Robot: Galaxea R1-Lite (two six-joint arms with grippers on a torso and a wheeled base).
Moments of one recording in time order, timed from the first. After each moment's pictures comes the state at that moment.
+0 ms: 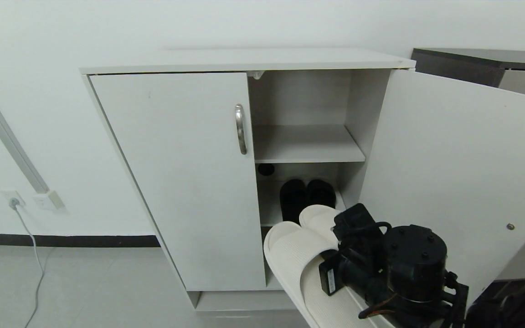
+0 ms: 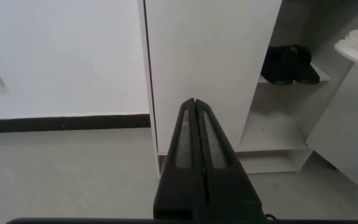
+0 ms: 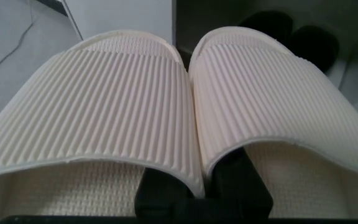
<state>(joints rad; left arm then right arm) 0.00 0.00 0.00 0.00 -0.01 0.00 0.87 1.90 -0.57 -1.15 -0.36 0.02</state>
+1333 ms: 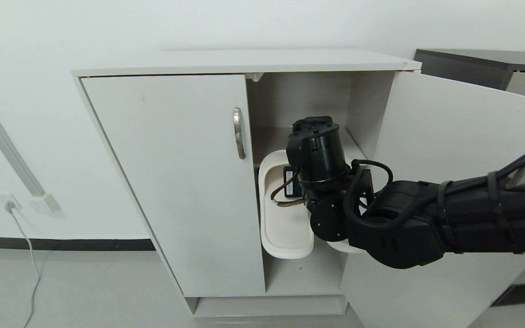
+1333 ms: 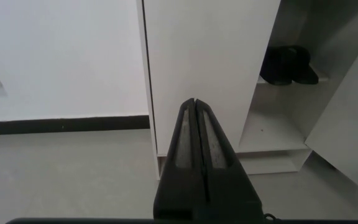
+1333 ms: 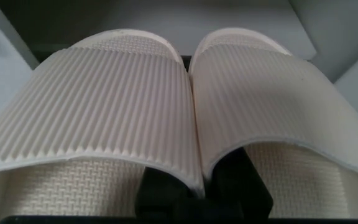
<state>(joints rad) 0.00 0.00 0.00 0.00 -0.01 0.00 0.88 2.03 -1.46 -0.32 -0.84 0.22</state>
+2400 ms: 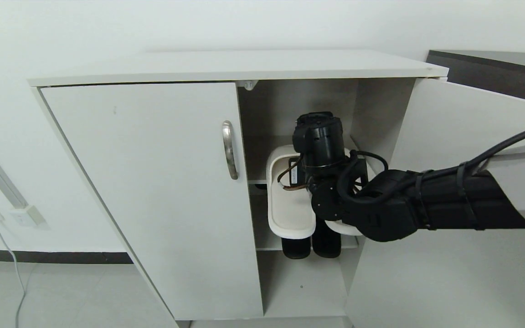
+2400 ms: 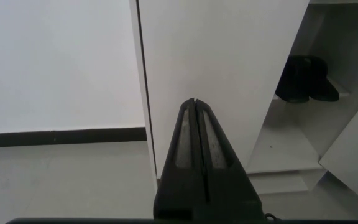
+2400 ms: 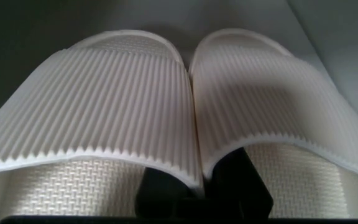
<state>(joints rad) 0.00 0.00 0.00 0.00 -0.01 0.00 0.81 2.10 -1.57 -0.31 -0.79 0.17</state>
